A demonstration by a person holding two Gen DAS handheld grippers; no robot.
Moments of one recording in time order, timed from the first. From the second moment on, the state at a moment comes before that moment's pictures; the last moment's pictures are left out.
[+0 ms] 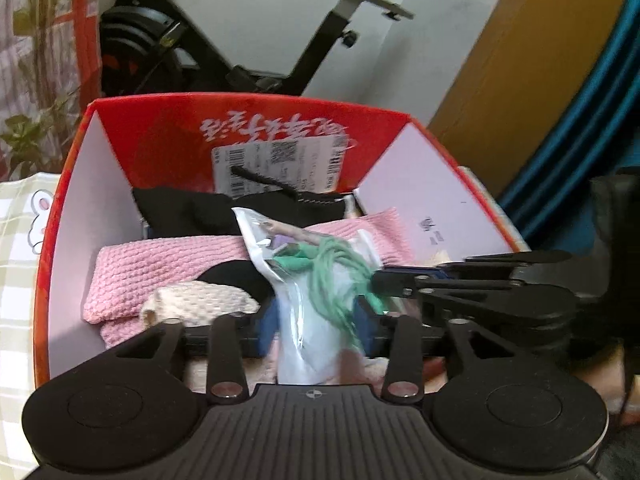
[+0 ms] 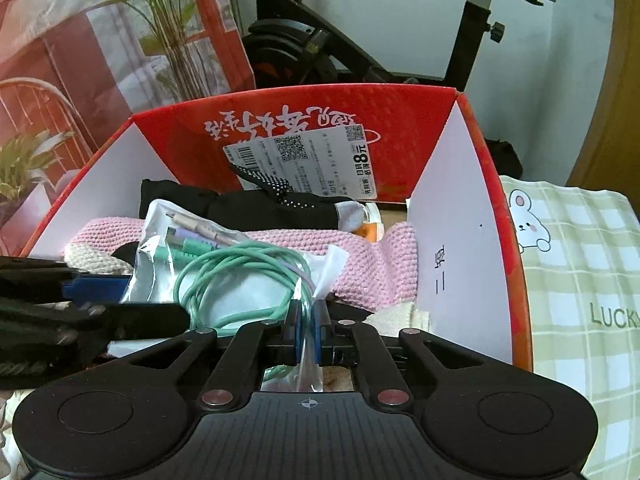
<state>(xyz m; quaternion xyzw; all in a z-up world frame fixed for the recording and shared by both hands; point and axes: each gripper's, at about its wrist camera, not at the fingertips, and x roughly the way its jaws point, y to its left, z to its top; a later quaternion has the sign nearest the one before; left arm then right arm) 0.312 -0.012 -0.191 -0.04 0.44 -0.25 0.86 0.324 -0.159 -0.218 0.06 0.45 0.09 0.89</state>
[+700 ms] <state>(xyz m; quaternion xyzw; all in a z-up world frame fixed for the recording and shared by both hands) 0.245 0.014 -0.120 0.02 0.32 -0.14 0.94 0.254 -0.159 -0.149 0.02 0.35 0.07 0.93</state>
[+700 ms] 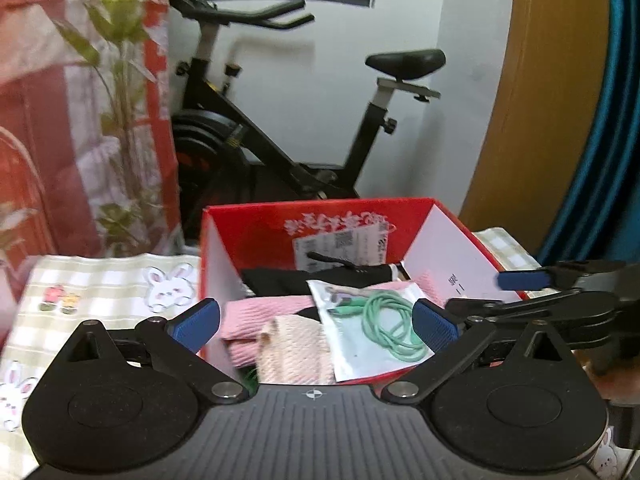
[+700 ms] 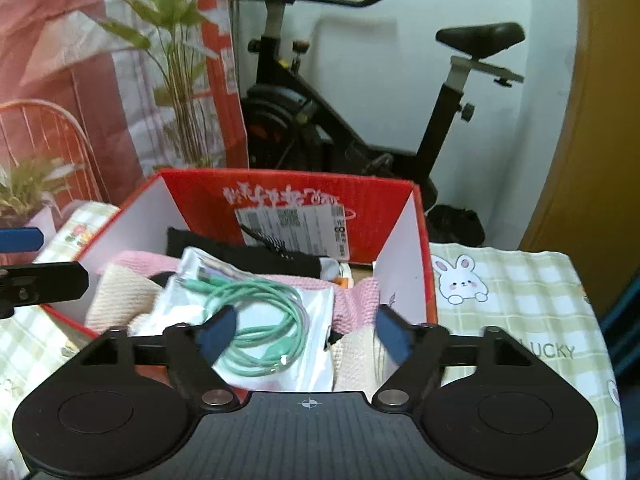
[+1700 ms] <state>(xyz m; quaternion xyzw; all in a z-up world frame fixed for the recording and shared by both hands) 0.054 0.015 -0.004 0.03 0.17 -0.09 0.98 0.036 -0.140 0.002 0.02 0.19 0.03 0.98</state>
